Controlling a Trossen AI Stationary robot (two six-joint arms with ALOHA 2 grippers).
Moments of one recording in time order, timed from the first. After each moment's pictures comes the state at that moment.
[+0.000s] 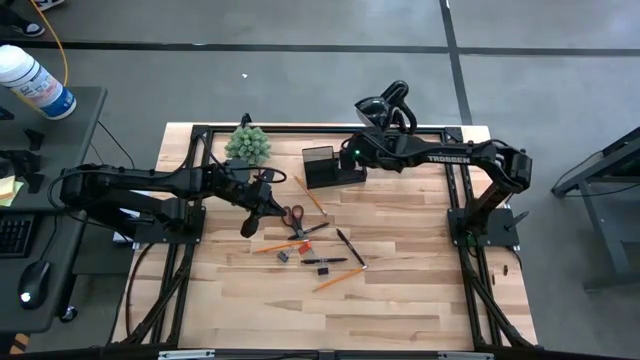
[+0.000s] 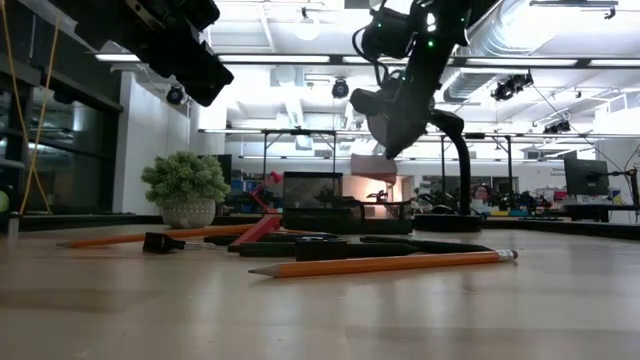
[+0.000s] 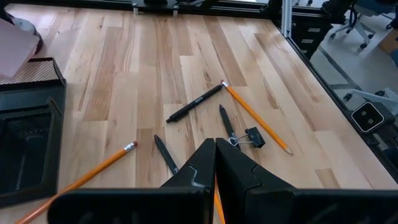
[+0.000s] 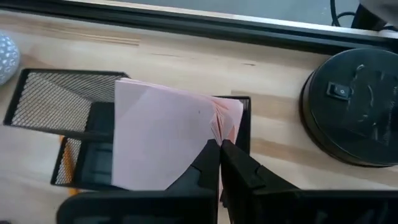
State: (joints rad) left arm 0.25 1.03 0.61 -0.11 0.33 0.05; right arm -0.35 1.64 1.22 -0.62 0.42 0.93
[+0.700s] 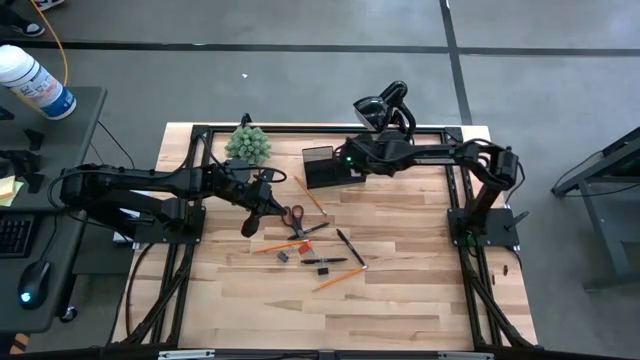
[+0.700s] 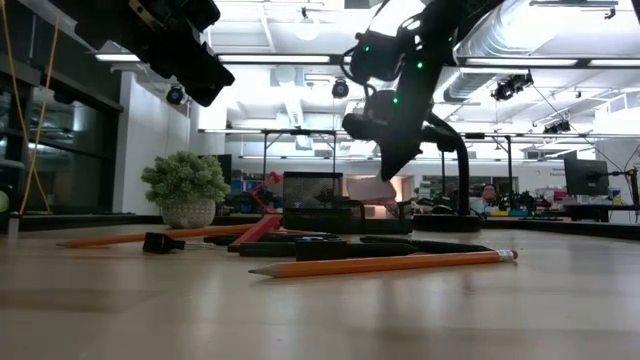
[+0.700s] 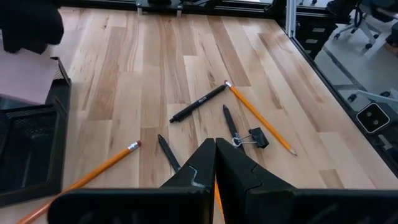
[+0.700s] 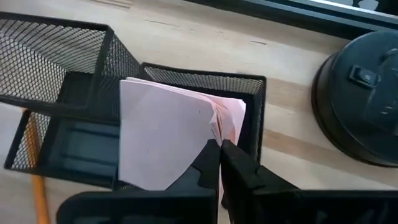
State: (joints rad) left arm 0.25 1.03 0.61 -0.11 0.32 0.04; right arm -0.33 1.75 1.21 -0.58 0.42 0.87
